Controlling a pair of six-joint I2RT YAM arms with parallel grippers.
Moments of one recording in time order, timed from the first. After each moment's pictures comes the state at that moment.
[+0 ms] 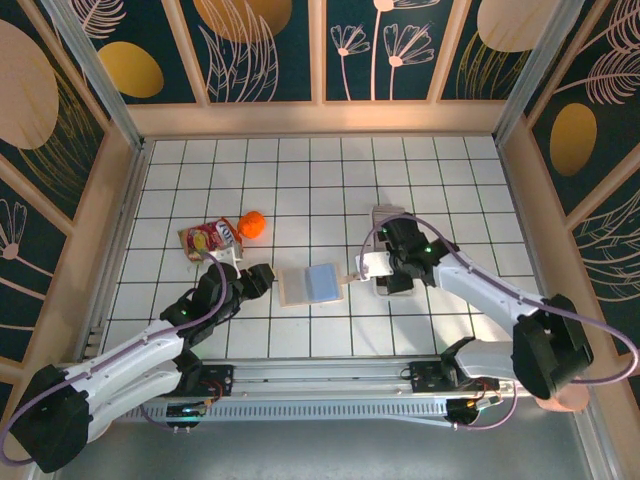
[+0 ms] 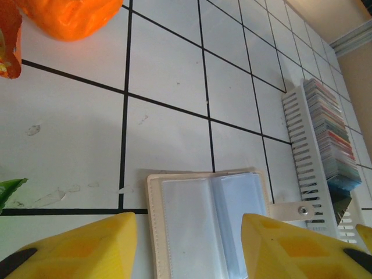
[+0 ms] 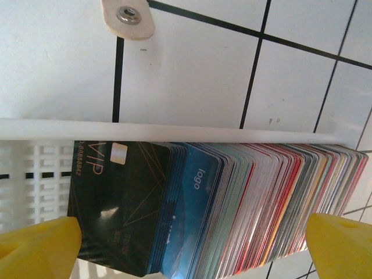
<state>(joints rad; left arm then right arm) -0.68 0.83 0.25 0.04 -0.09 -0.89 0.58 1.27 0.78 -0.56 0.10 -1.27</state>
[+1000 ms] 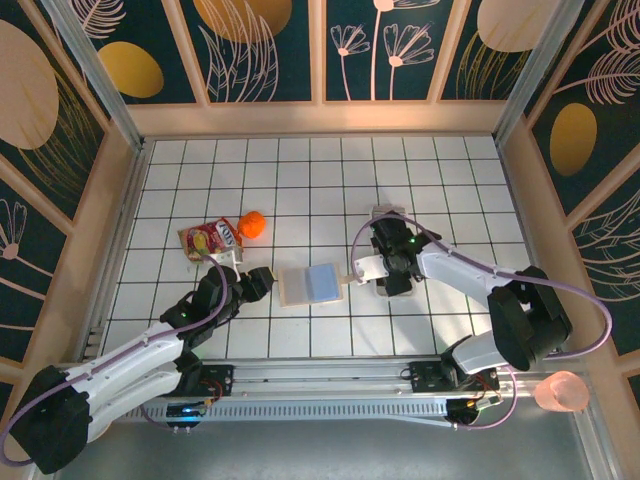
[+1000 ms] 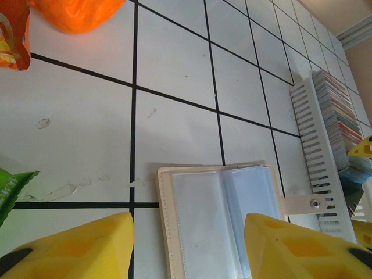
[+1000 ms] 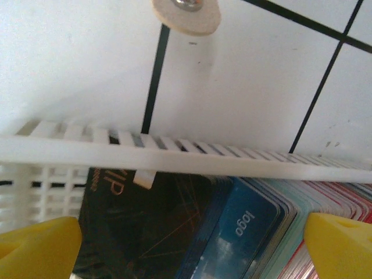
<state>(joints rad) -0.68 0.82 0.23 0.05 -0.09 -0.86 0.59 1.42 0.79 -0.56 0.11 -1.34</state>
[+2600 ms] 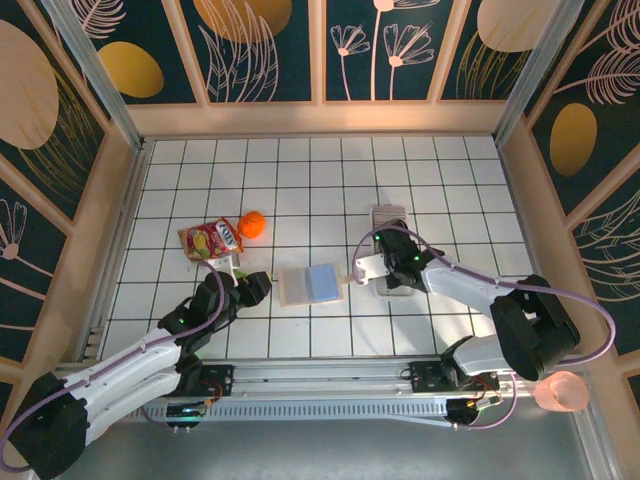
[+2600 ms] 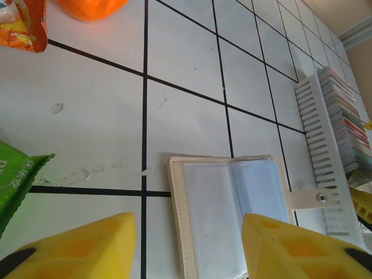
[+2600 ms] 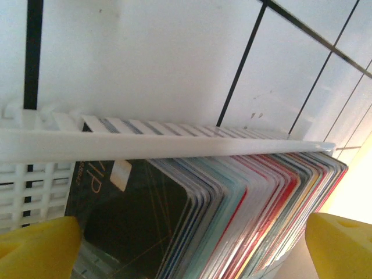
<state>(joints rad) -0.68 0.77 0.17 0.05 -0.09 -0.88 0.61 1.36 0.65 -0.24 0.26 -1.43</state>
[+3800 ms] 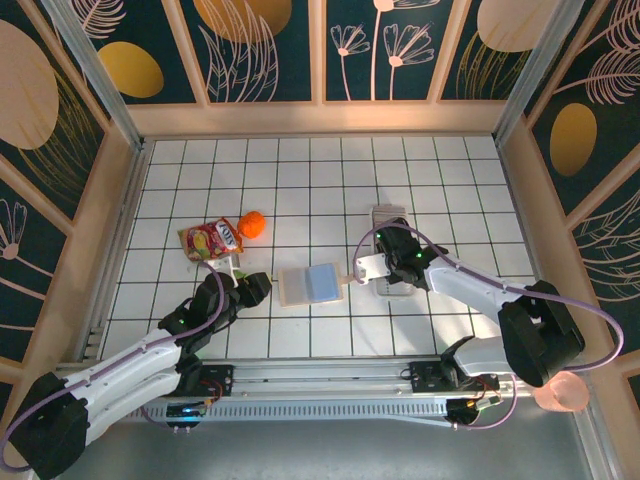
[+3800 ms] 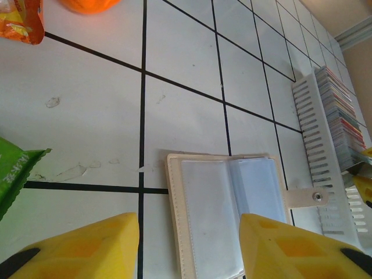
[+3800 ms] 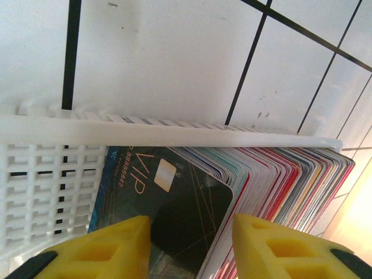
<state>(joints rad) -0.68 0.77 0.16 0.07 -0.07 -0.90 0.61 1.33 0.69 -0.36 0.23 -1.38</state>
